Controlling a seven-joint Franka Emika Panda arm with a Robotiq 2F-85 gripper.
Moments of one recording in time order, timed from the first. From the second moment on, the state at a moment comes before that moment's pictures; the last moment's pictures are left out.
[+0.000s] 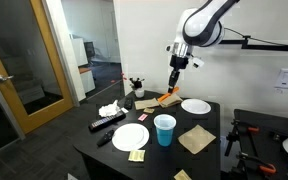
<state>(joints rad) -0.03 -0.01 -0.08 -2.46 0.31 2.62 -0.44</state>
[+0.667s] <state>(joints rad) -0.07 0.05 -0.08 -2.42 0.52 2.62 -0.63</state>
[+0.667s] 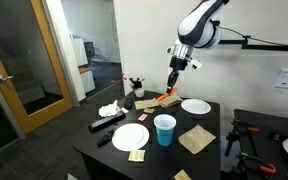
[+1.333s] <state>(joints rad) -0.16 0.20 -0.08 -2.33 0.83 2.61 -1.01</state>
